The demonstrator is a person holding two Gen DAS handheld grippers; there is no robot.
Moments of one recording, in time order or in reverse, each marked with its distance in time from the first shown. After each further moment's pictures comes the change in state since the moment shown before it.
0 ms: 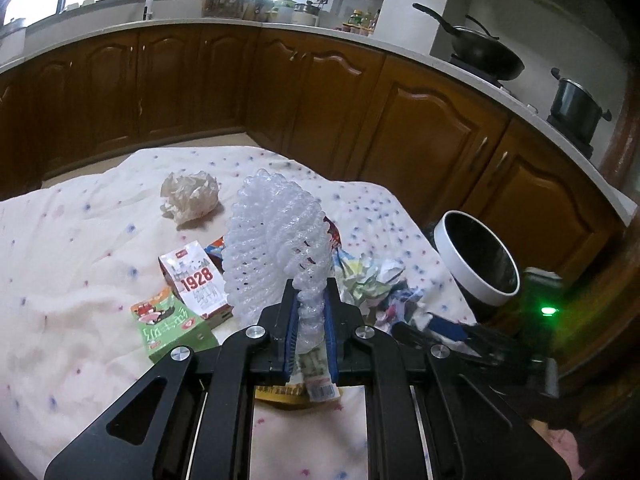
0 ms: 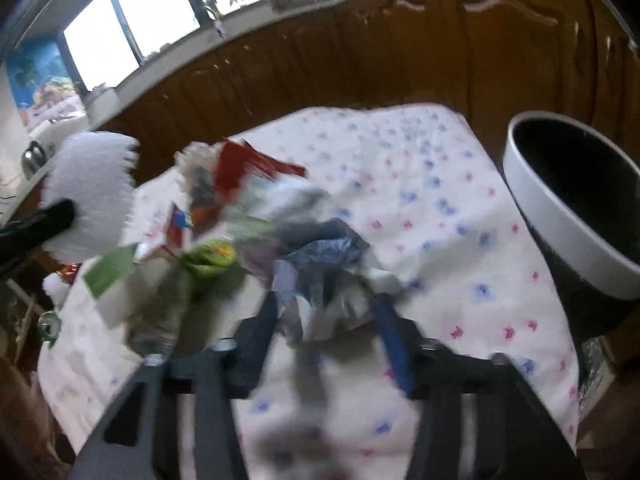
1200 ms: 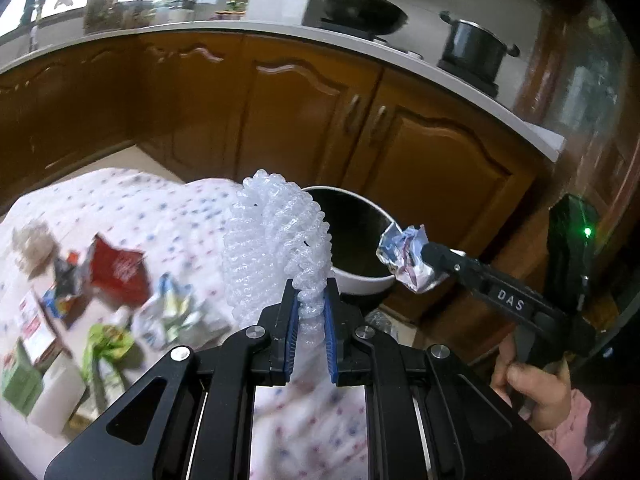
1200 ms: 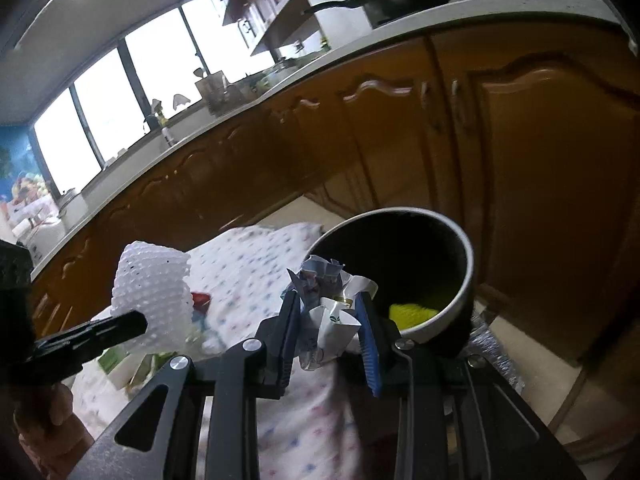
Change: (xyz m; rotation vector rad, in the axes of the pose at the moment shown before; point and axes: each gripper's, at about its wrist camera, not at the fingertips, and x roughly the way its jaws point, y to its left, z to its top) left arm 0.032 -0.160 0.010 0.230 0.058 -0.300; right arm -0.159 -0.133 0.016 0.188 -0.314 -0.109
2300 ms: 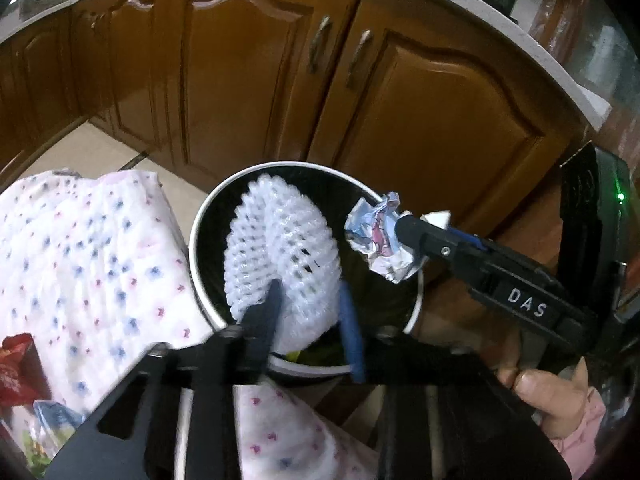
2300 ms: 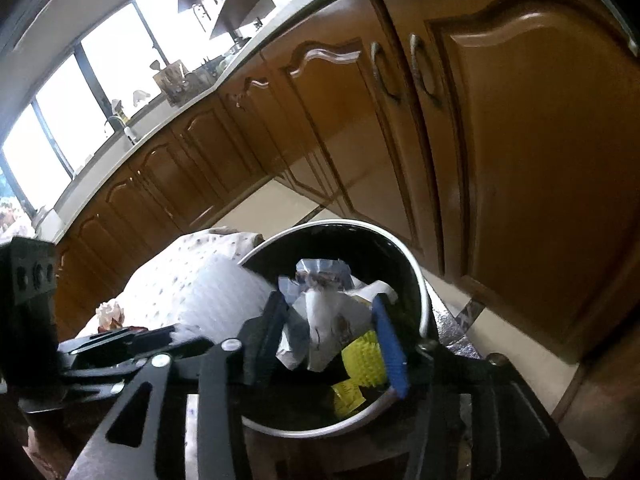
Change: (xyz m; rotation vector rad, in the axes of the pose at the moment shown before) left arm 0.167 -0.037 0.054 0.059 0.233 -0.053; right arm 0.077 -0.078 0.042 0.094 0.107 -0.046
